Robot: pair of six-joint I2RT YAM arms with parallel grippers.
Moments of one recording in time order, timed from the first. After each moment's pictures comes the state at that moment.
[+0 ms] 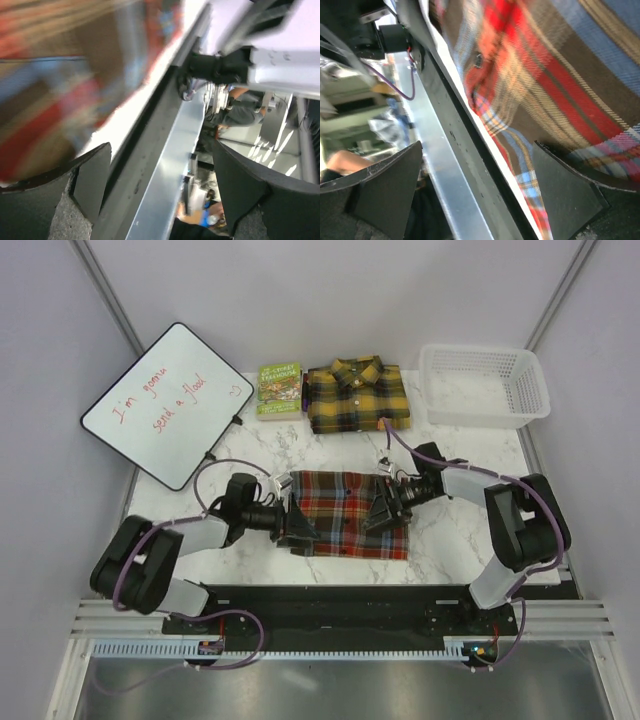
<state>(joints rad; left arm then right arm) -0.39 1.47 0.41 0.34 1.02 -0.79 0.28 1.70 0.84 -0.46 -1.05 0.11</state>
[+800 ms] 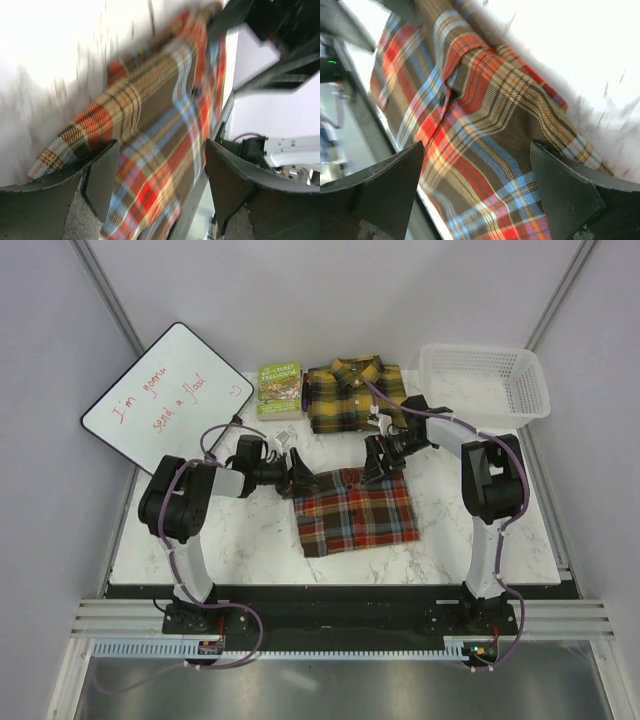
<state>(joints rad) -0.28 1.95 0.91 0.36 0.88 -0.72 0.21 2.07 1.46 -0.73 -0.86 -0.21</state>
